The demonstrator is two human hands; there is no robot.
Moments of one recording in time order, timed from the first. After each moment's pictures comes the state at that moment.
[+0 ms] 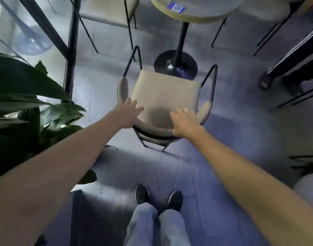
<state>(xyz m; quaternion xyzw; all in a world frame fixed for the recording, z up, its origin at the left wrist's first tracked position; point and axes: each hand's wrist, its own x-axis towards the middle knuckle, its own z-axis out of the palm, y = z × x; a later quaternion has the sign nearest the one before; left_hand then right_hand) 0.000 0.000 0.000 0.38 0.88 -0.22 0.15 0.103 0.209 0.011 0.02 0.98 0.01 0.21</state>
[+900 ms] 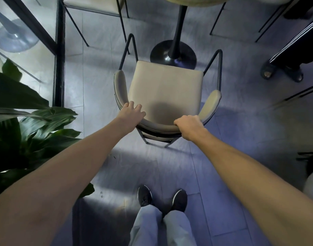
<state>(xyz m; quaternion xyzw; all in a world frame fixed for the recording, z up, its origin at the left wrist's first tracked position) -0.015 0.019 -0.056 0.43 0.85 -0.27 0.14 0.086 0.226 -0.060 0.00 0.96 0.07 0.27</state>
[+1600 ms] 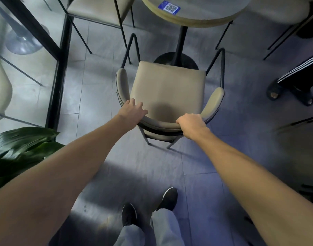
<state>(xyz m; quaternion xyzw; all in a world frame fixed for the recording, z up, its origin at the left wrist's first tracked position) -0.101 0.135 -0.058 0.39 0.87 -0.26 0.13 -0.013 0.348 -0.063 -0.02 0.97 0.06 0.25</state>
